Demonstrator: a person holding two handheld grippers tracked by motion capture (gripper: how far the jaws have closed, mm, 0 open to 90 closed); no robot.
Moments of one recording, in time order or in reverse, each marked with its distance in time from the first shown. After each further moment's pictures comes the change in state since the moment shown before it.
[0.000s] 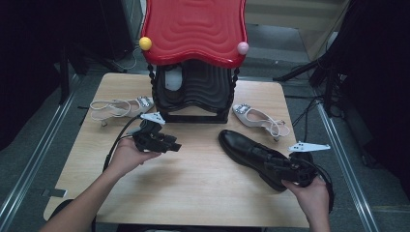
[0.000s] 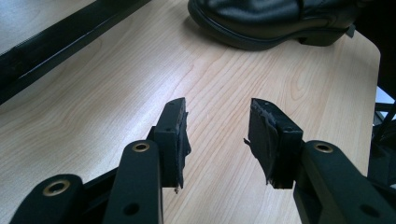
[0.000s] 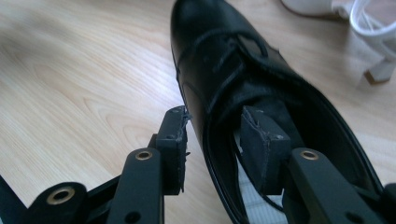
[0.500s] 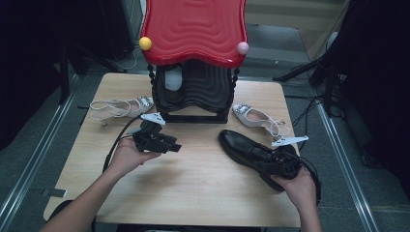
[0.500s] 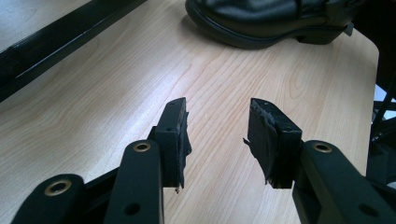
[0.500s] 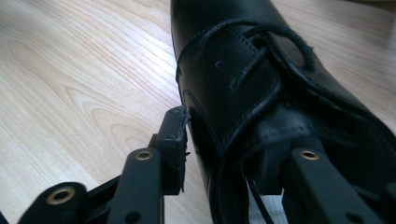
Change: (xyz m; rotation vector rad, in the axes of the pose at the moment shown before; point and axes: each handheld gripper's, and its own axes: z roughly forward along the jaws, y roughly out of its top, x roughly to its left) left arm -0.001 0.000 0.000 0.007 -0.001 0.009; right arm 0.002 0.016 0.039 0.122 0.005 -0.046
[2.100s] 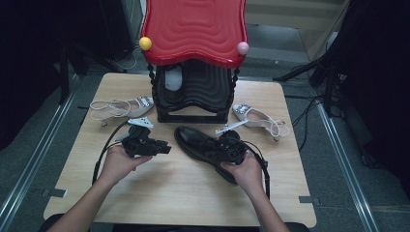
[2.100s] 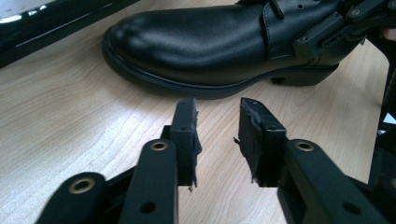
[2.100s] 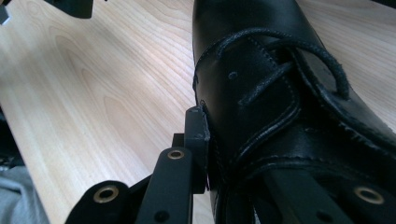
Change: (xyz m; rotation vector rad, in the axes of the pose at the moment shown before) left arm 0.008 -0.029 -0.013 -0.031 0.034 -0.109; right arm 0.093 0.081 0.080 0.054 0.197 -0.077
